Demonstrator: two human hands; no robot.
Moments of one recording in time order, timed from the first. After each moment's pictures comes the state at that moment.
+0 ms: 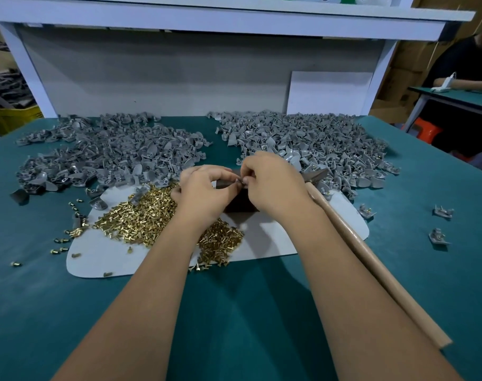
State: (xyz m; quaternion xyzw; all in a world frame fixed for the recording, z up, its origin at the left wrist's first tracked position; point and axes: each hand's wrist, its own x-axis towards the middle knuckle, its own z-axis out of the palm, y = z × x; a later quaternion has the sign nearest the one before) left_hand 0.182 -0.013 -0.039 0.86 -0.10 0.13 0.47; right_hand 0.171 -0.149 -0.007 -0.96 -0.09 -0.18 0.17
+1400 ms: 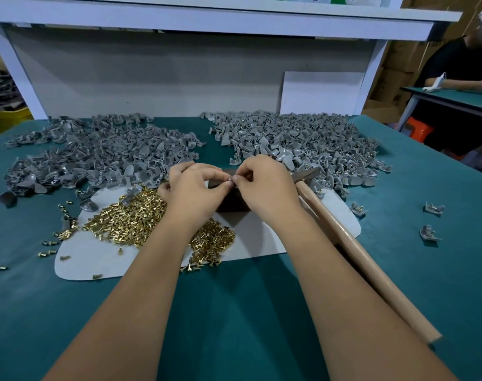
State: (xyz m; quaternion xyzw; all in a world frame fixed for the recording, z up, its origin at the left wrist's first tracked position) left_hand 0.181 -0.013 -0.036 0.88 -0.09 0.14 0.45; right_hand 0.172 -0.151 -0.022 -0.93 -0.04 -0.21 0.29
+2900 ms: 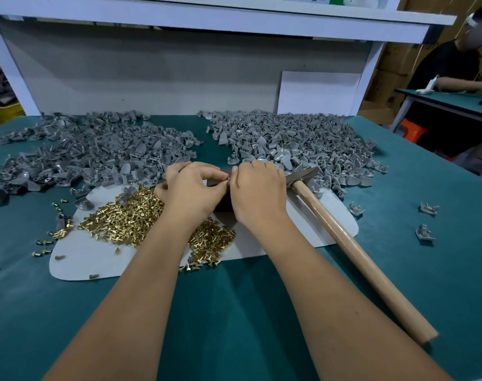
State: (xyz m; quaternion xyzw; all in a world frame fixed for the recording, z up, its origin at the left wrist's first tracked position) left_hand 0.179 -0.014 -0.036 0.89 -0.06 0.14 0.43; right_hand 0.175 -0.131 -0.039 -0.96 0.03 -0.27 0.05
